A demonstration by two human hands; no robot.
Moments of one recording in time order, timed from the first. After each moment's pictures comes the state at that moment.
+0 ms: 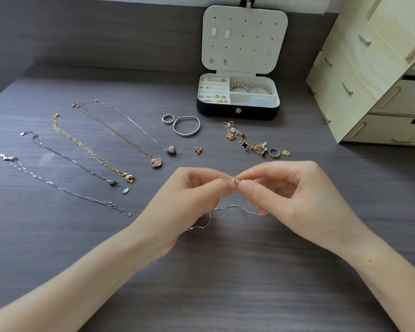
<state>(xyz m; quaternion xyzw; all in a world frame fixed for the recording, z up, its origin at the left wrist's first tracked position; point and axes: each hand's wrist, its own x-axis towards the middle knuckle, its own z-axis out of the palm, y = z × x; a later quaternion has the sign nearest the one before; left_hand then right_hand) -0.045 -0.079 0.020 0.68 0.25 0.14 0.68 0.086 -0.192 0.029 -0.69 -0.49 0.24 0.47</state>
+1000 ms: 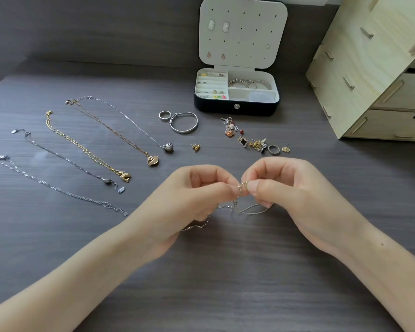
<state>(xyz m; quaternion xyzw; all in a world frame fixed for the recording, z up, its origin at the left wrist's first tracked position) -0.044 -0.075 0.020 0.64 0.24 0.07 0.73 0.086 -0.187 0.027 -0.65 -0.40 0.38 0.53</state>
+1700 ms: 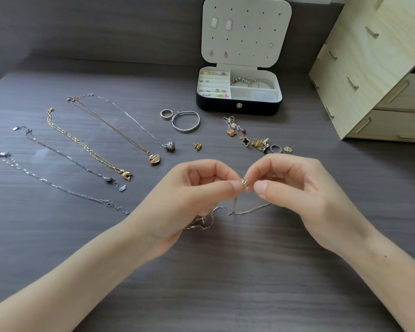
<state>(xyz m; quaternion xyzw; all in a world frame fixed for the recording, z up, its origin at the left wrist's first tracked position) -0.045 -0.076 0.022 0.62 0.21 0.12 0.75 0.092 -0.193 0.026 -0.63 -0.49 0.32 0.52</state>
